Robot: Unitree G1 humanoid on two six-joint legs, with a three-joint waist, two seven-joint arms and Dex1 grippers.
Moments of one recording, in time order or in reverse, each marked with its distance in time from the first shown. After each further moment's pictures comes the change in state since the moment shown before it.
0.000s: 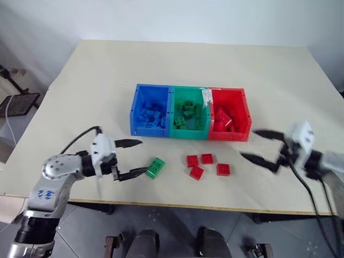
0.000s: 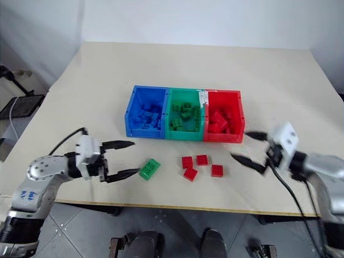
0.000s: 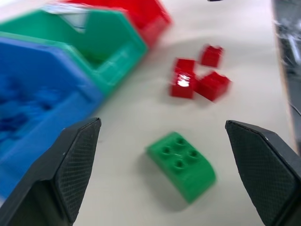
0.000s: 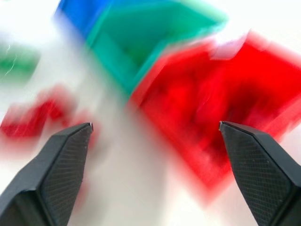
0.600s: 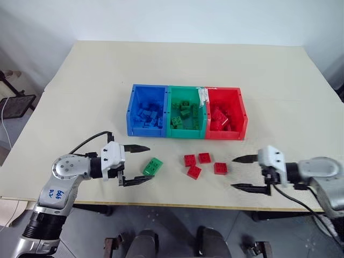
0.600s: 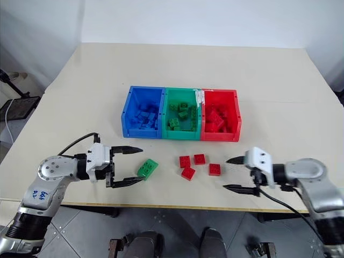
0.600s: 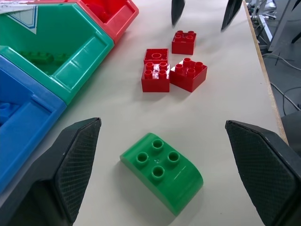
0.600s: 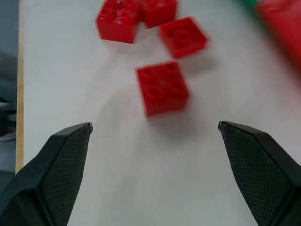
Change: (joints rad) left arm -0.012 -0.013 -0.037 0.051 0.044 -0.096 -0.021; right arm -0.225 0.030 0.371 0.090 -0.124 0.017 0.138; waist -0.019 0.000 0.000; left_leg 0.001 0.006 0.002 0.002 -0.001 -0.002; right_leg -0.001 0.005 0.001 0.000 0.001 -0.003
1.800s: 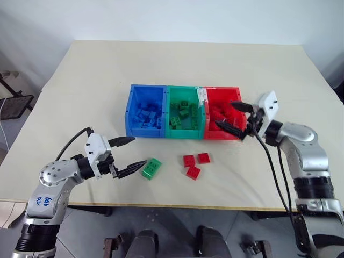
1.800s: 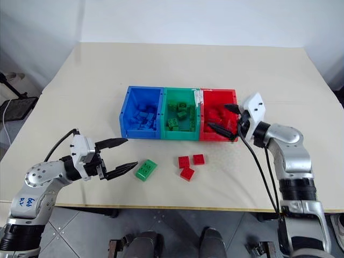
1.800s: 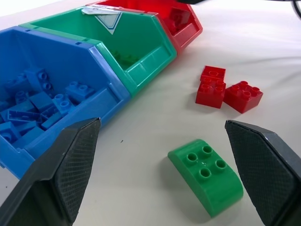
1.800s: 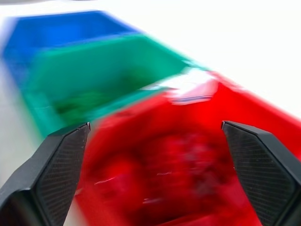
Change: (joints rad) left arm 0.088 -0.030 0.144 -0.083 -0.078 0.113 0.148; right arm -0.273 0.205 -0.139 0.136 0.088 0.061 -0.229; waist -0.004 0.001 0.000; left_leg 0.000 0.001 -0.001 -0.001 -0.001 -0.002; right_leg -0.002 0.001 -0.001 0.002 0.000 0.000
